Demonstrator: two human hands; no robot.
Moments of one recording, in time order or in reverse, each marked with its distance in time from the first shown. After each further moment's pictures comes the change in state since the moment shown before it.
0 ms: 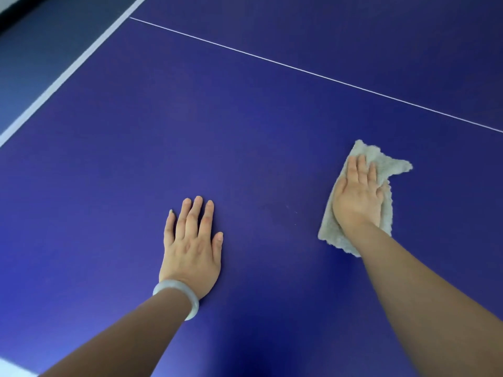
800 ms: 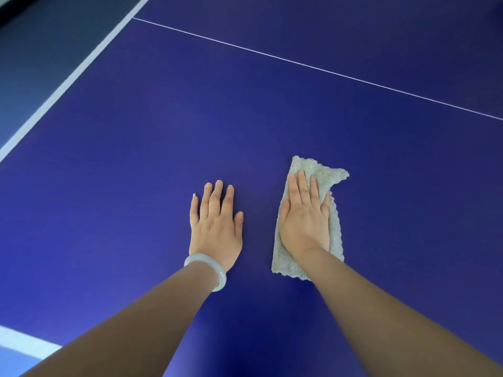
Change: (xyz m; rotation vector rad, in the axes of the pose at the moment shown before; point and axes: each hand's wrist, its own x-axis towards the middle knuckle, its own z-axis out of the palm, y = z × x) left_hand 0.001 -0.007 -0.006 -0.200 0.001 0.076; right_hand -0.133 -0.086 0.038 -0.049 -0.042 -0.180
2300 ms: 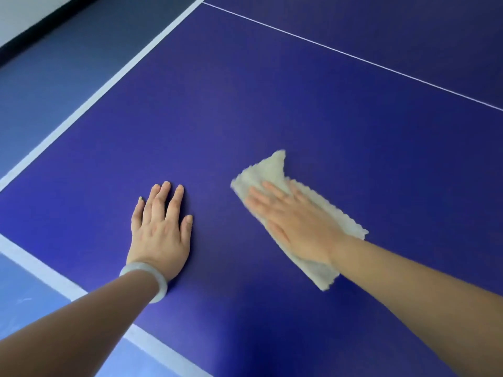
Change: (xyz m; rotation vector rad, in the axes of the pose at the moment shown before) left_hand -0.065 -0.133 -0.031 0.153 0.064 -0.290; right_hand 0.008 -0.042 -0.004 -0.128 -0.163 -1.036
